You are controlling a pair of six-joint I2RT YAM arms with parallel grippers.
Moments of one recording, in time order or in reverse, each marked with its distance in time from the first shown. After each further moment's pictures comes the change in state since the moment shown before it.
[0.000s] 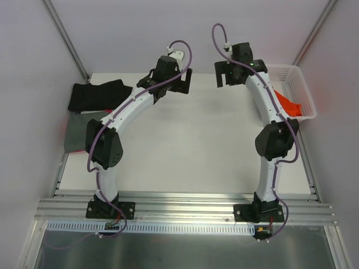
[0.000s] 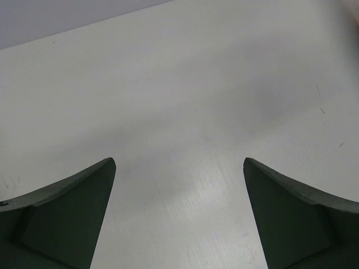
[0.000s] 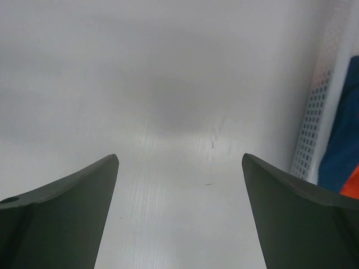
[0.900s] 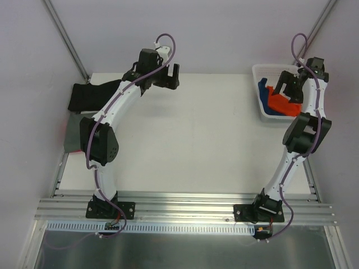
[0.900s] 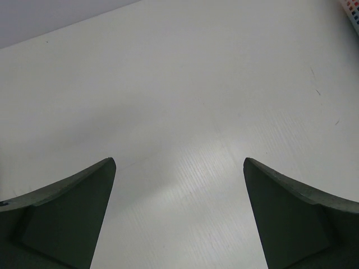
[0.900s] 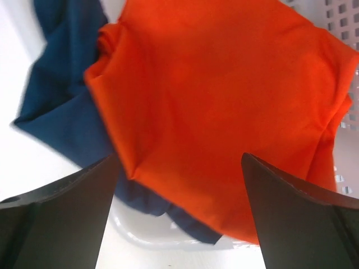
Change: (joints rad) left arm 0.164 0.008 0.031 -0.050 0.266 0.056; right arm -0.641 0.132 -0.019 -0.048 -0.320 0.054
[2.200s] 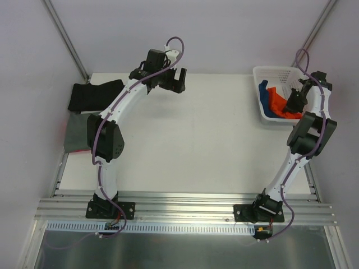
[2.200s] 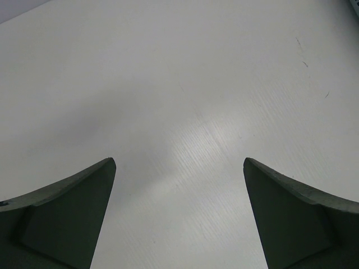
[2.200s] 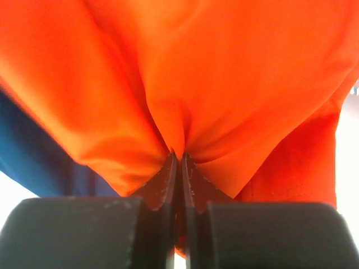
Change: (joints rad) left arm -0.045 0.092 0.124 -0.120 0.067 0.050; right arm -0.090 0.002 -0.167 -0.021 -0.028 -0.035
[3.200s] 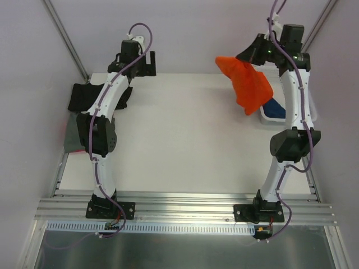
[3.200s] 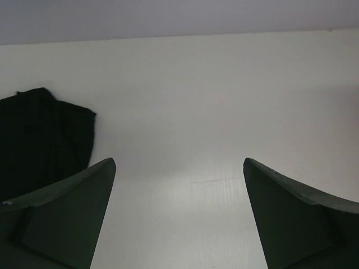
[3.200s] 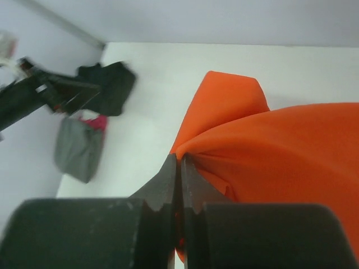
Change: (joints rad) left arm 0.171 0.029 0.074 0.008 -0.208 -0.102; right arm 0.360 -0.215 0.320 0.170 -0.392 0.286
